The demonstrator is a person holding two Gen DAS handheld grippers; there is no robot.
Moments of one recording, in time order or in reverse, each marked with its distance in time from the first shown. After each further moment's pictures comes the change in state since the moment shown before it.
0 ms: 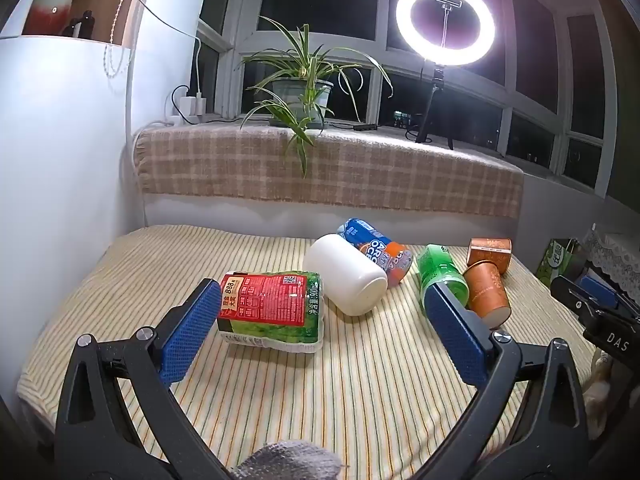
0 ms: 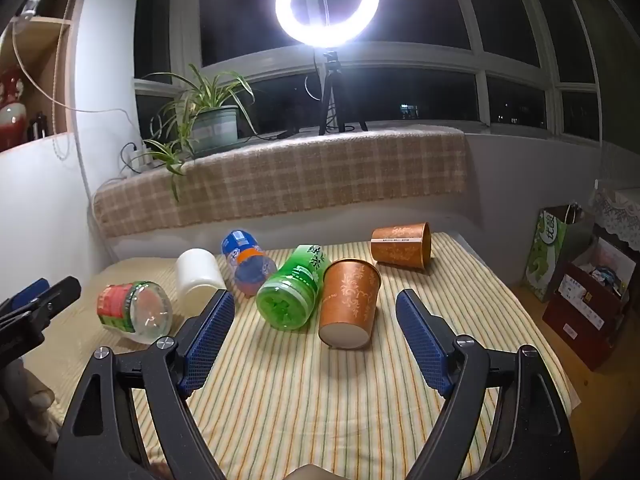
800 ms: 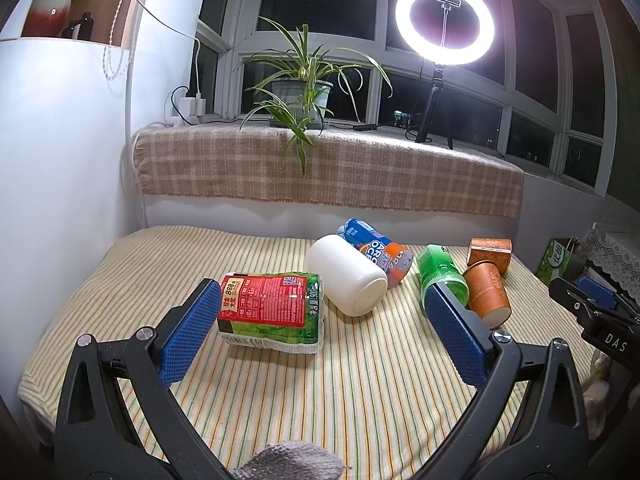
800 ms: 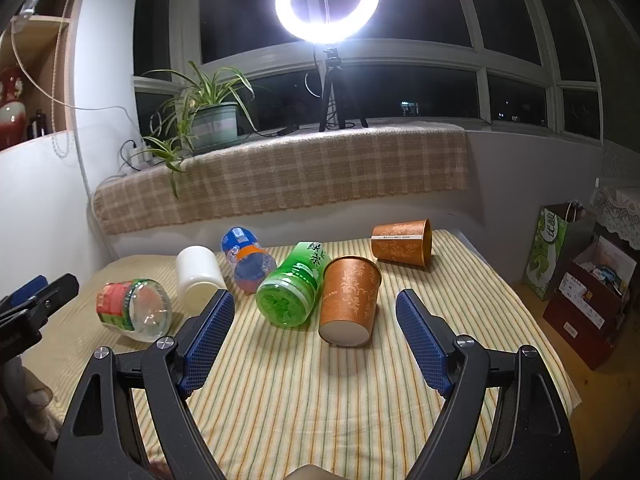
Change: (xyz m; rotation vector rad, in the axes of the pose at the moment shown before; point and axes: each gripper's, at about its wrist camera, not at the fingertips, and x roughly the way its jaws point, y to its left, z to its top) left arm 0.000 0.000 0.000 0.002 0.002 0.002; right arm 0.001 0.000 0.001 0.003 0.013 -0.002
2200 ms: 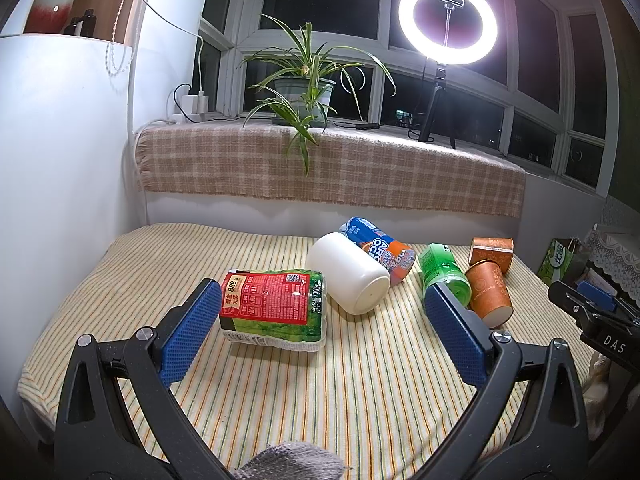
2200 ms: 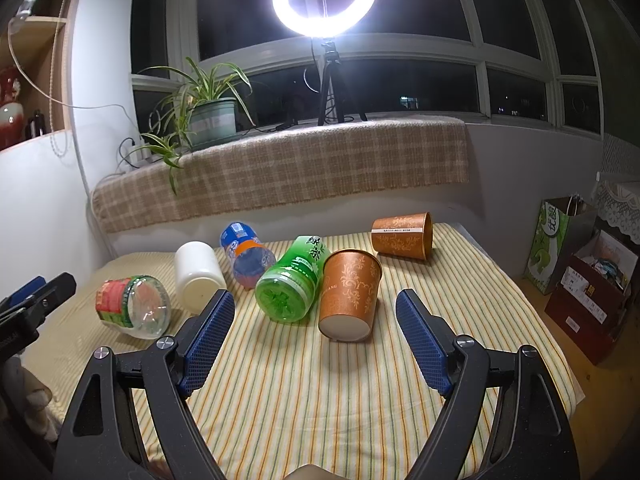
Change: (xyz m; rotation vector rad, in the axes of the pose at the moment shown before) left arm 0.000 0.000 0.000 0.001 0.002 0.000; right arm 0.003 -0.001 -0.006 0.006 0.010 0.003
